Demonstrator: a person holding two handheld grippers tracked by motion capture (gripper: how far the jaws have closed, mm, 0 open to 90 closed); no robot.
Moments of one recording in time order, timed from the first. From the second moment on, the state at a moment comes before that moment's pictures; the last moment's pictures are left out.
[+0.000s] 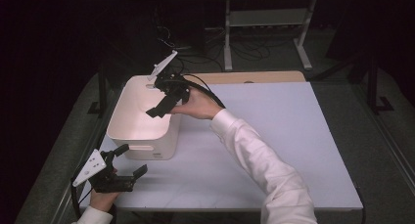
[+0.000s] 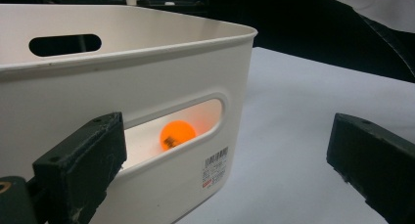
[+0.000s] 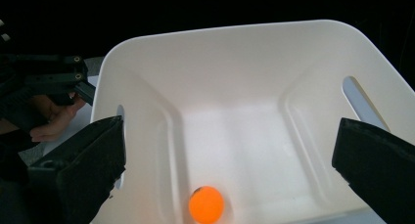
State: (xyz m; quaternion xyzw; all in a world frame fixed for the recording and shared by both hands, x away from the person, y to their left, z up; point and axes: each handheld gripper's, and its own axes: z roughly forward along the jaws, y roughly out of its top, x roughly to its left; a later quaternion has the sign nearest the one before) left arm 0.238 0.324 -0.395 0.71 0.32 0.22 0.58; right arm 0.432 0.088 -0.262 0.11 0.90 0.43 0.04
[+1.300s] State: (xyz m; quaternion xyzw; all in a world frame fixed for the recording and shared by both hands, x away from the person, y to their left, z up) left arm 0.240 0.320 -0.395 0.72 0.31 0.22 0.58; right arm 0.411 0.004 -0.280 0.16 0.87 0.45 0.06
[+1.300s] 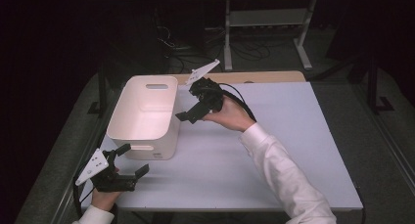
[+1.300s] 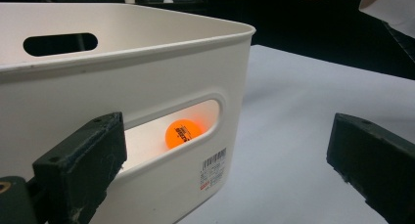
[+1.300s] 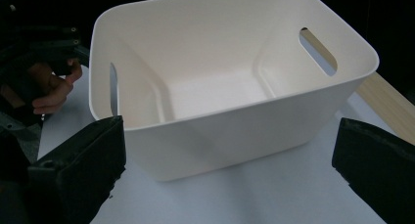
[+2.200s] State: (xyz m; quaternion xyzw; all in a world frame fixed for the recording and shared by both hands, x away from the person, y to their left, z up) left arm 0.238 0.321 -0.395 0.71 0.32 0.22 0.58; right arm 0.393 -0.046 -0.307 0.21 0.85 0.48 0.06
